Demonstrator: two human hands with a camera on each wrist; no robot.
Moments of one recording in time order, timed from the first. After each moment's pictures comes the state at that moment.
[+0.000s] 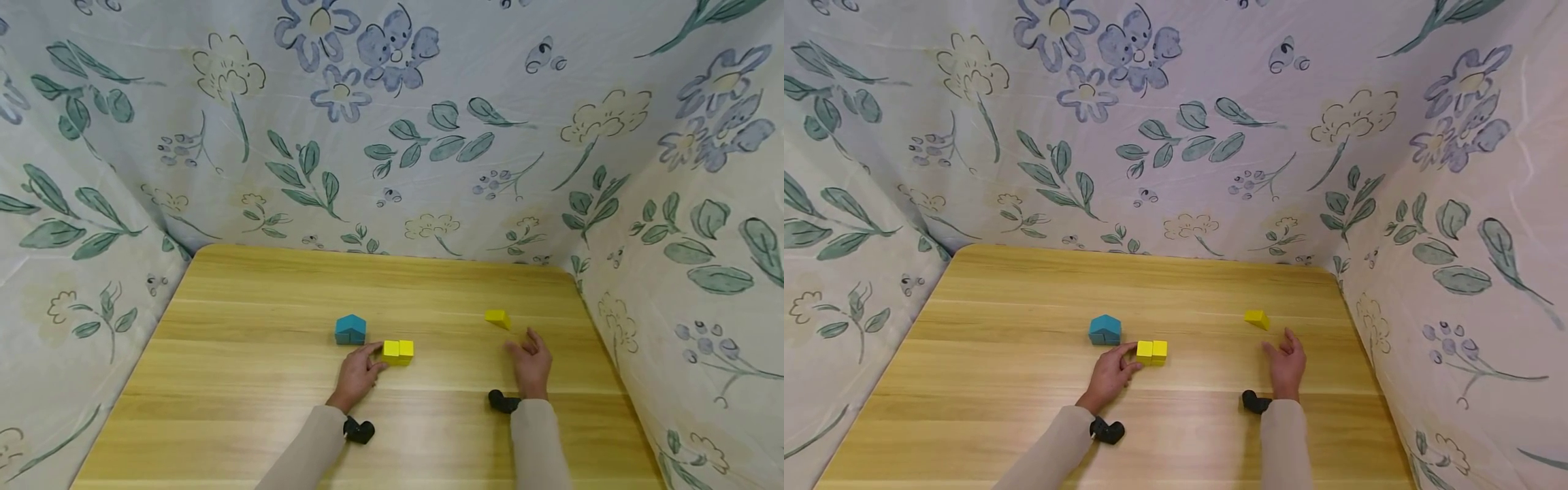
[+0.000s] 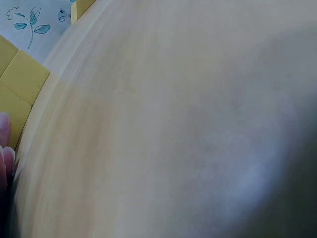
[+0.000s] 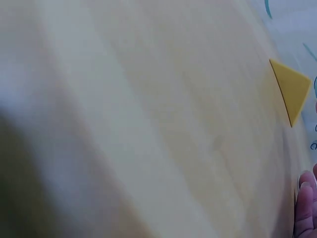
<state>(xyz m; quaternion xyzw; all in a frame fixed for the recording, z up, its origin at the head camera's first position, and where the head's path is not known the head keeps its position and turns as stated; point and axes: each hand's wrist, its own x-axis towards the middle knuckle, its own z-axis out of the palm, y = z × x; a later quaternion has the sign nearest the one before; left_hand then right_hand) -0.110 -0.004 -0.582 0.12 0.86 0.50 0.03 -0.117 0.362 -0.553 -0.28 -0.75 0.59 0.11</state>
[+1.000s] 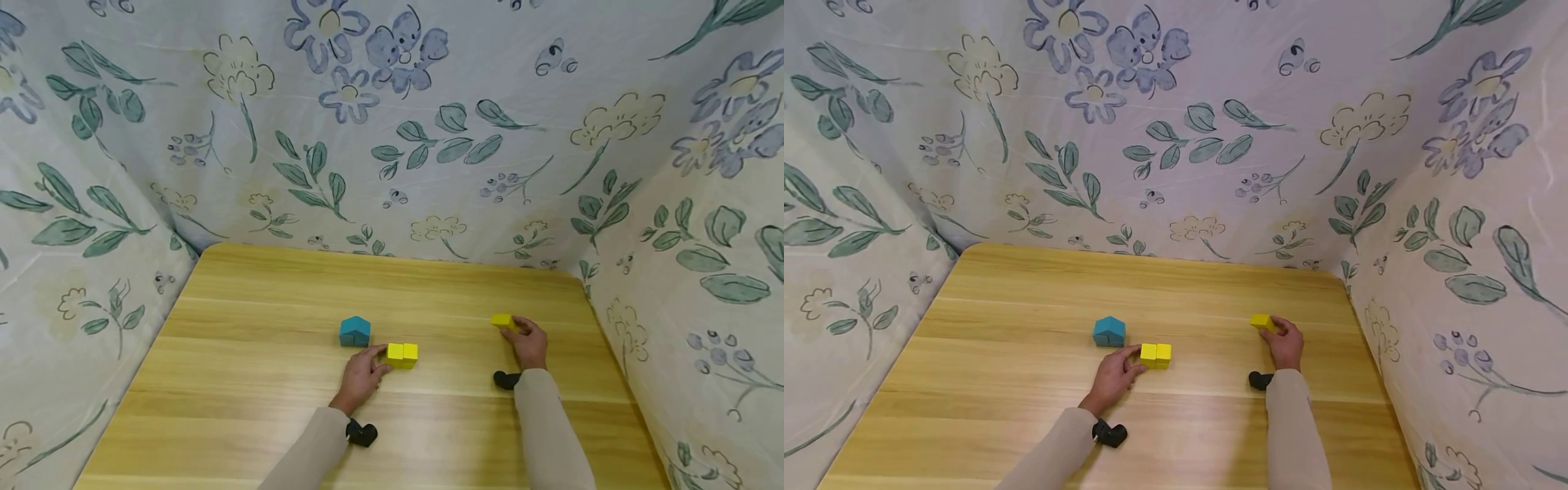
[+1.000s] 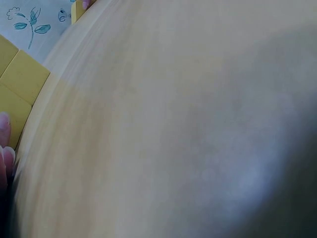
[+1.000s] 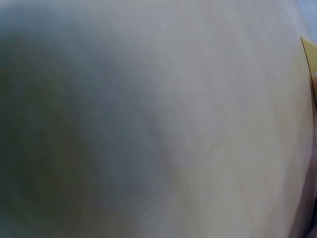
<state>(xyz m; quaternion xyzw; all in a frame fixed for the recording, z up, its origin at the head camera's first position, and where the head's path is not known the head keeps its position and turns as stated) -0.109 -0.004 -0.577 0.12 0.86 0.50 0.04 -0.174 0.375 -0.564 -0.23 -0.83 0.50 0.08</state>
